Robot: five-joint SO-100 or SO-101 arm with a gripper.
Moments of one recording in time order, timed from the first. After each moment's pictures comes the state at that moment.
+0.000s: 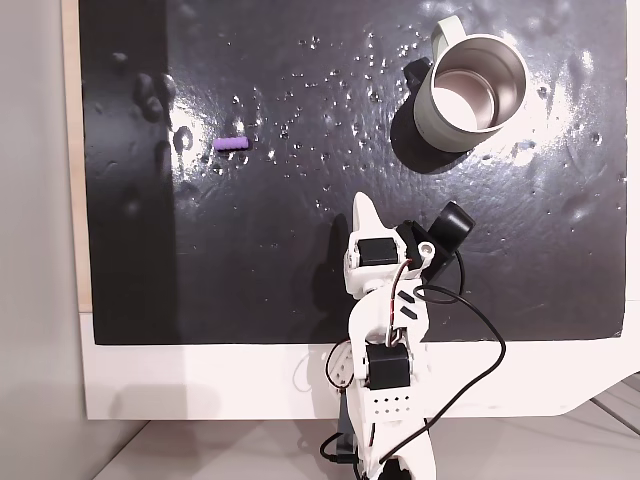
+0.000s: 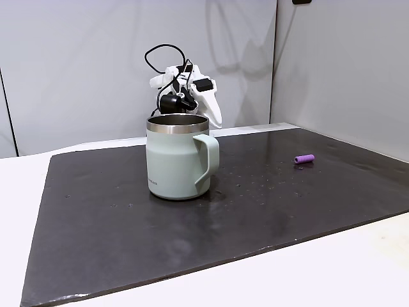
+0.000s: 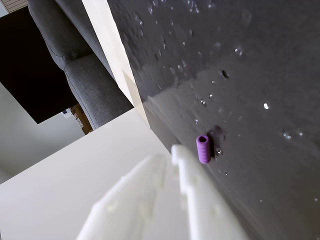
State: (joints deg) arm -6.2 190.5 179.6 38.3 6.2
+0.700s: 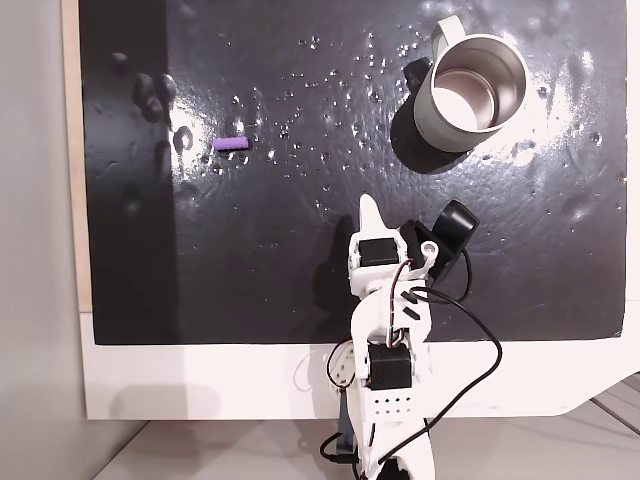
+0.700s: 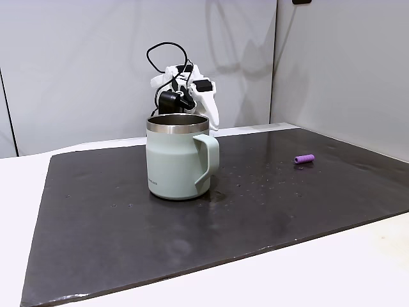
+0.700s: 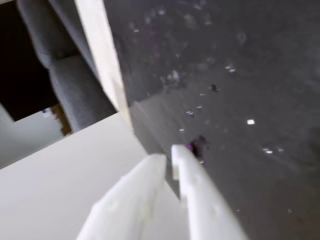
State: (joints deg) arm -5.4 190.5 177.1 41.2 0.2
